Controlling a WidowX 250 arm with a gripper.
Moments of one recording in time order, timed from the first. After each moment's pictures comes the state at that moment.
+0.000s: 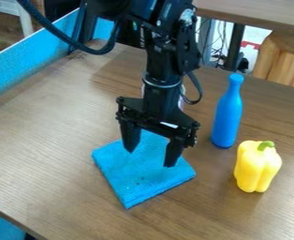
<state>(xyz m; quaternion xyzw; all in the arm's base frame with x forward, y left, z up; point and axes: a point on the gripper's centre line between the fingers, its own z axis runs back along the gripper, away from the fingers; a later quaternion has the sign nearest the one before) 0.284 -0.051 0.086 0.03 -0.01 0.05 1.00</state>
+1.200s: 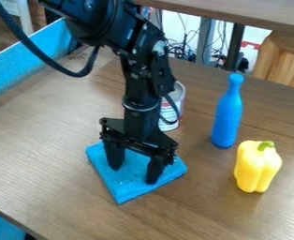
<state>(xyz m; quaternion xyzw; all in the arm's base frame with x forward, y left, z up) 0.274 -0.026 0.053 0.02 0.00 0.07 1.00</state>
